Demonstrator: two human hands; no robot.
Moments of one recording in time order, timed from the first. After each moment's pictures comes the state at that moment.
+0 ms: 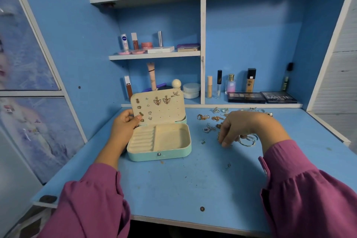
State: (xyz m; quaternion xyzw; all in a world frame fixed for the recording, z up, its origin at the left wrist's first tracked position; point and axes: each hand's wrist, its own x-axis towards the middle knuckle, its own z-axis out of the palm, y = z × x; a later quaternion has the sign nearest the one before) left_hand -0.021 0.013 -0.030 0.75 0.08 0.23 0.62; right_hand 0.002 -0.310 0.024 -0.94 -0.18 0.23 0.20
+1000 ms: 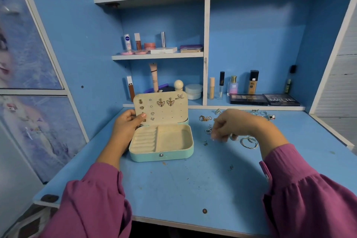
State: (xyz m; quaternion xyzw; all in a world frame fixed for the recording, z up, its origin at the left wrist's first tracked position) left_hand -0.019 0.015 -0.031 0.71 0.07 0.21 0.66; right_hand -0.004 -0.294 0.022 -0.93 -0.20 0.14 0.28
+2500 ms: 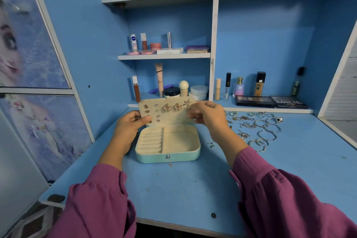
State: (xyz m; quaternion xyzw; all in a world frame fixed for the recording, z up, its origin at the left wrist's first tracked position) left_hand -0.028 0.018 -0.025 0.71 0.05 0.21 0.68; right_hand 0.005 -0.200 0.004 -0.63 -0.06 0.00 0.77
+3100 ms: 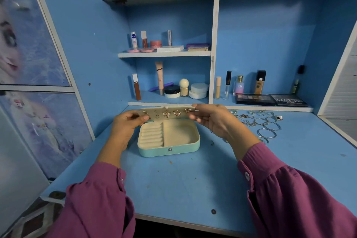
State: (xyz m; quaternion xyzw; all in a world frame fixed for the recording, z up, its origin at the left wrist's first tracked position) left_hand -0.026 0.033 -0.027 0.72 0.06 0.22 0.65; right_hand 0.010 -0.219 0.003 -0.57 -0.10 0.15 0.80
